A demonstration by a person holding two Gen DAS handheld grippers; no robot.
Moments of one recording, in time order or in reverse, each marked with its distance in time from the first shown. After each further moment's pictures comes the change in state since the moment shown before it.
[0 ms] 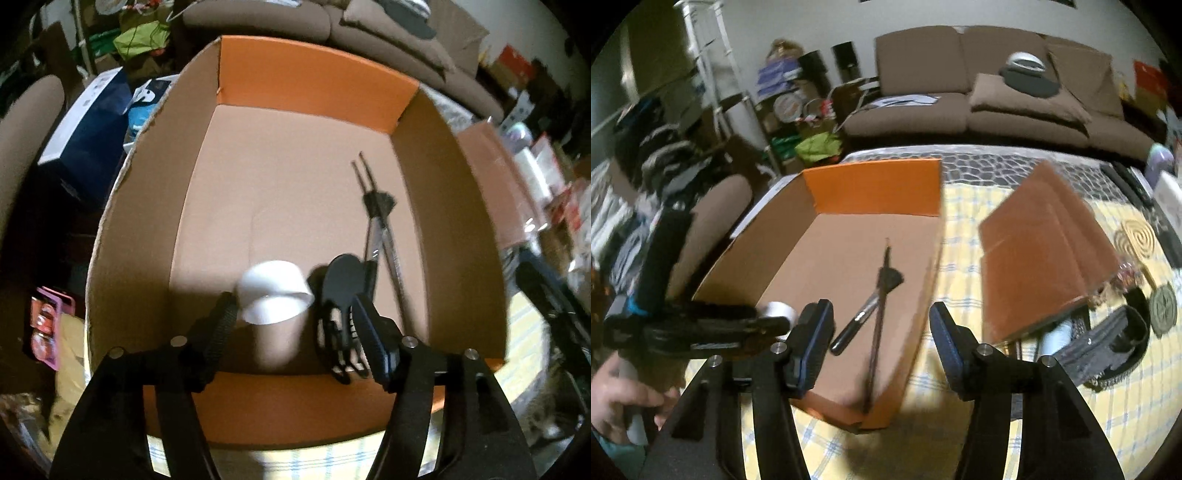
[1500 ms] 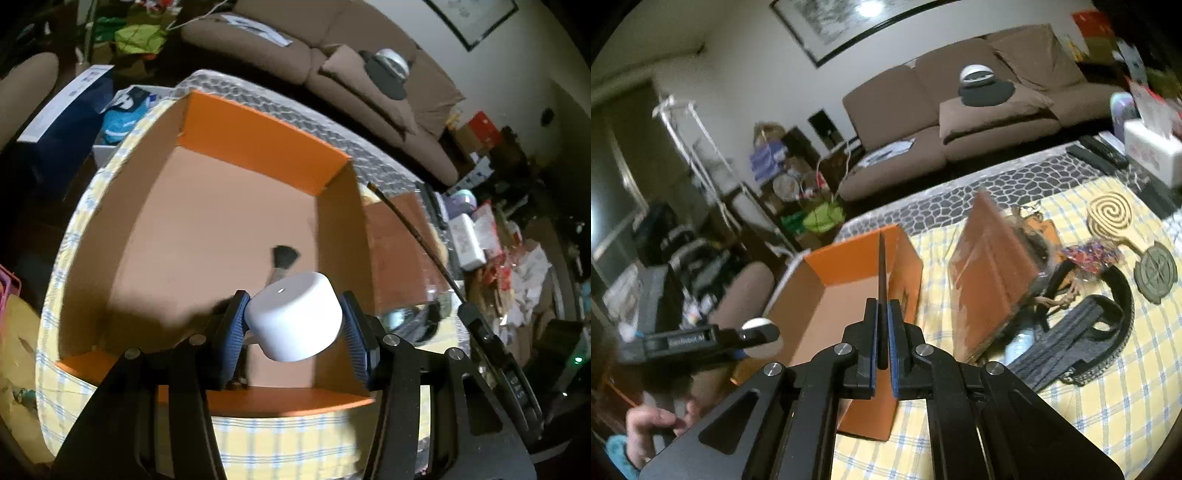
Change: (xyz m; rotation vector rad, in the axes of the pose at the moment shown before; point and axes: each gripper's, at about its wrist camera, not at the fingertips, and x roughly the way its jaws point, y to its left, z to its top) left arm -0.054 -0.022 0.011 -0.154 -0.128 -0.213; right arm -0.070 -0.050 0.009 0.205 -0.183 0.115
